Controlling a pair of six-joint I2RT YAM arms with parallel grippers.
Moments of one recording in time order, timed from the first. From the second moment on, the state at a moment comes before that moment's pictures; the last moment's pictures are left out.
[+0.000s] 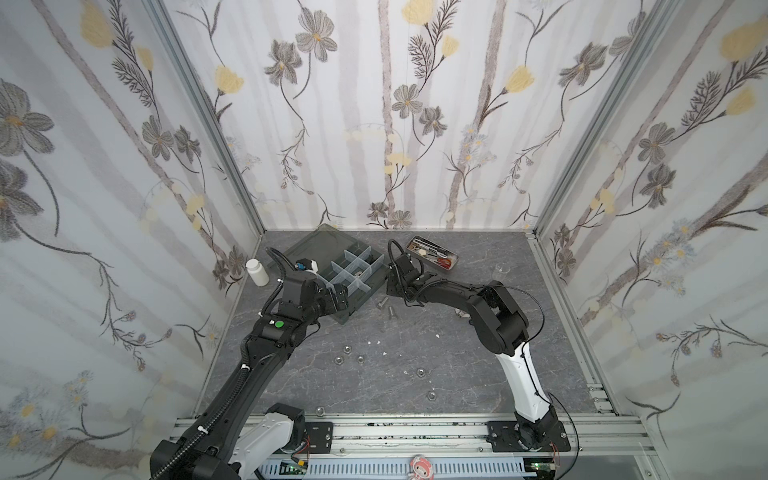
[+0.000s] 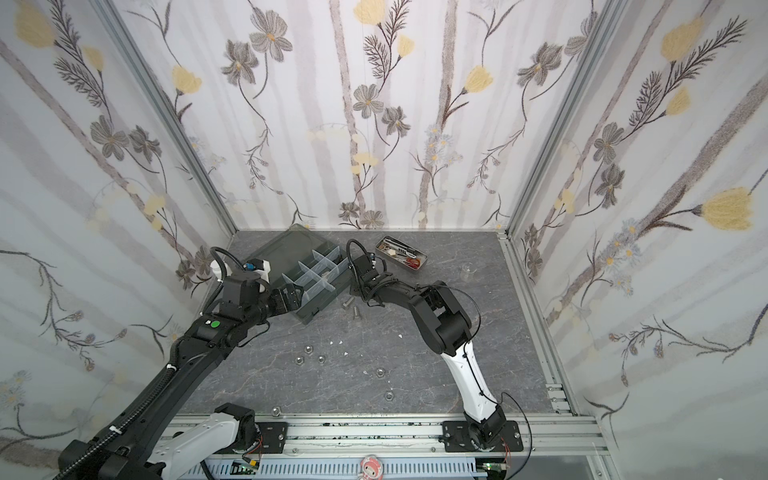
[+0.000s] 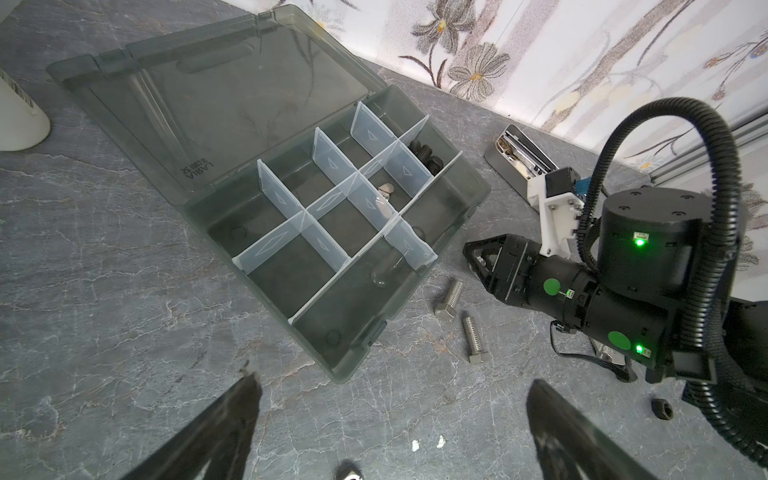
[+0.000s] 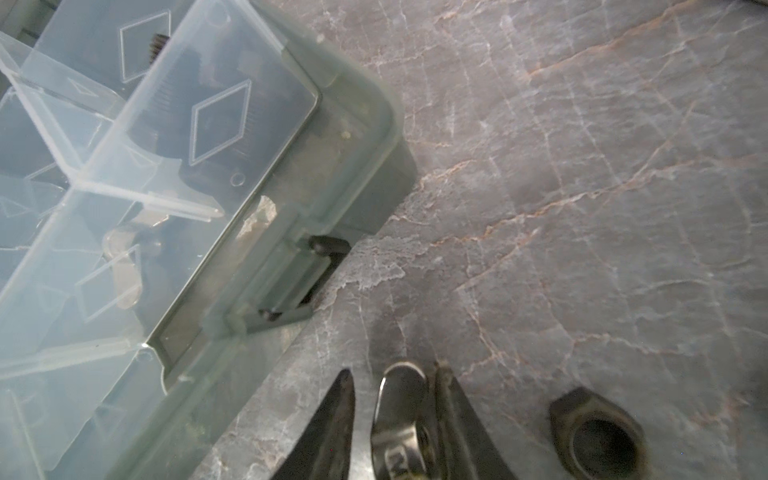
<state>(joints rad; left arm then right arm) -0.28 1.00 0.84 -0.47 0.02 -0.48 0.70 2.28 1.64 -0.25 0.14 0.68</state>
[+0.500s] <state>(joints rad) -0.28 1.01 0.84 -0.47 0.02 -0.48 0.73 2.27 1.64 -0.30 0.20 0.63</state>
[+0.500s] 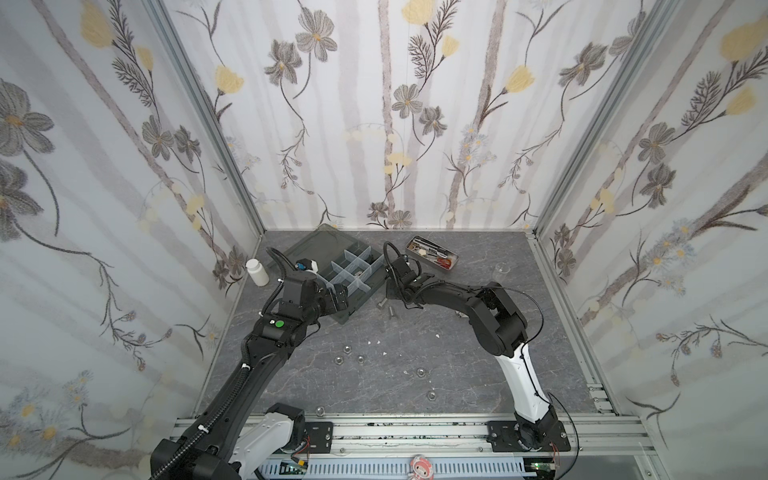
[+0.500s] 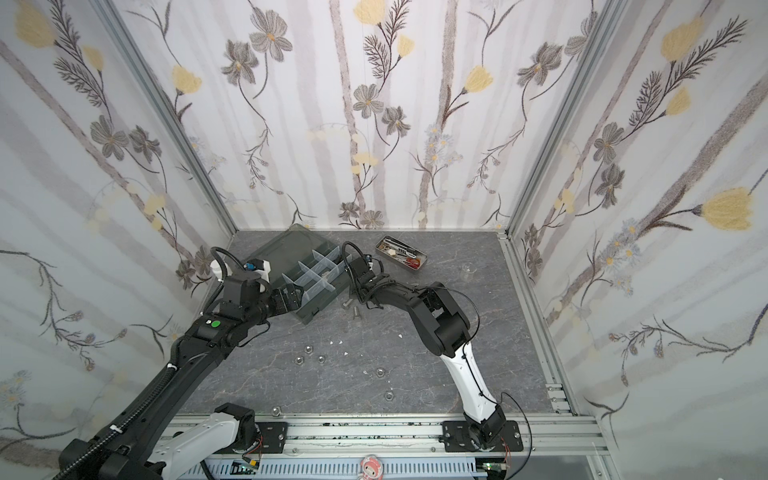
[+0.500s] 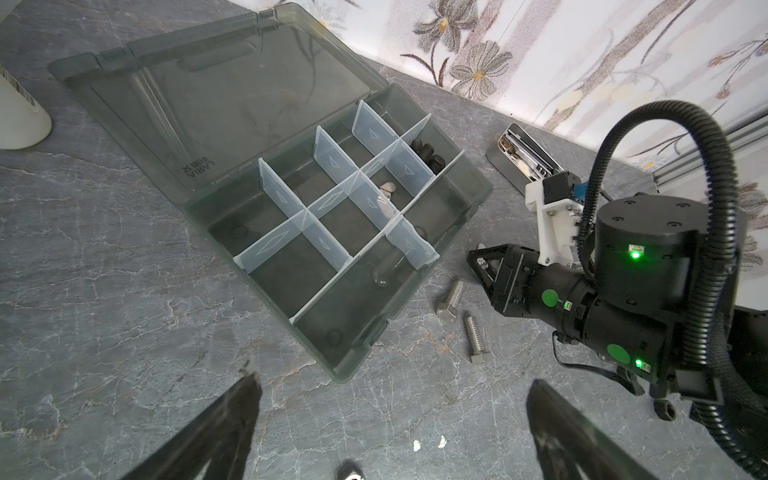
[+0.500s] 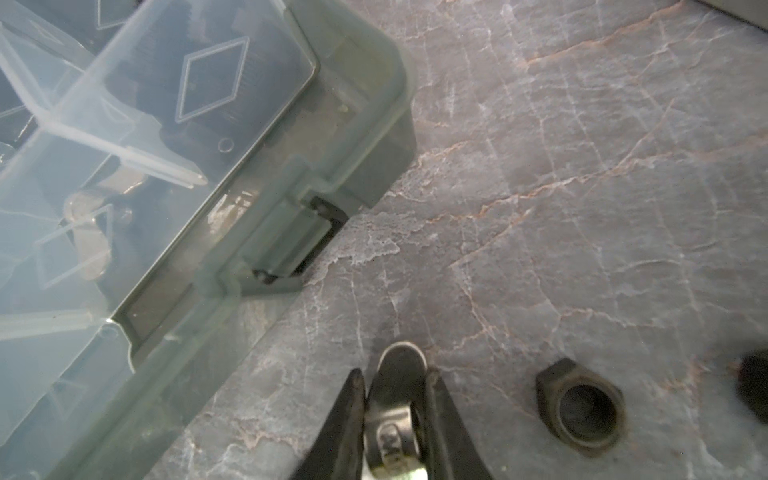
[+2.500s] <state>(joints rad) -0.26 1.02 0.83 -0.47 0.02 -0.48 0.67 2.33 1.94 -0.16 -0.25 0.56</state>
